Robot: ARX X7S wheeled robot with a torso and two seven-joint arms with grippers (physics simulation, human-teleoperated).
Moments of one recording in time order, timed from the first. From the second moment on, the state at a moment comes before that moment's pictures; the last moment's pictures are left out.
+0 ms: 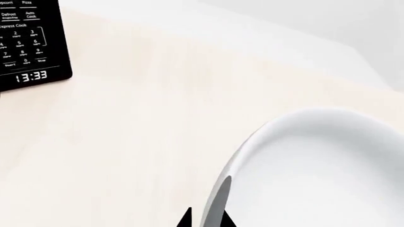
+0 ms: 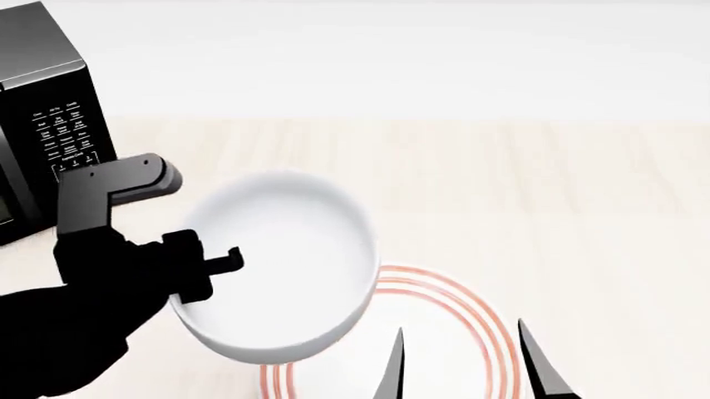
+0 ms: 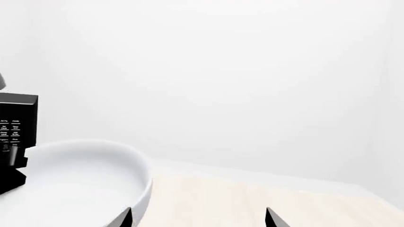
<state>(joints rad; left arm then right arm) -0.81 -0.03 -0.04 -0.08 -0.58 -1.18 -0.36 -0.02 0.37 -0.33 -0.59 0.14 0.24 0.40</state>
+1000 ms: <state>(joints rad) -0.89 -0.03 0.43 -0.42 -0.93 -0.79 -0.50 -0.02 0.38 -0.34 -0.58 0.16 0.23 0.41</state>
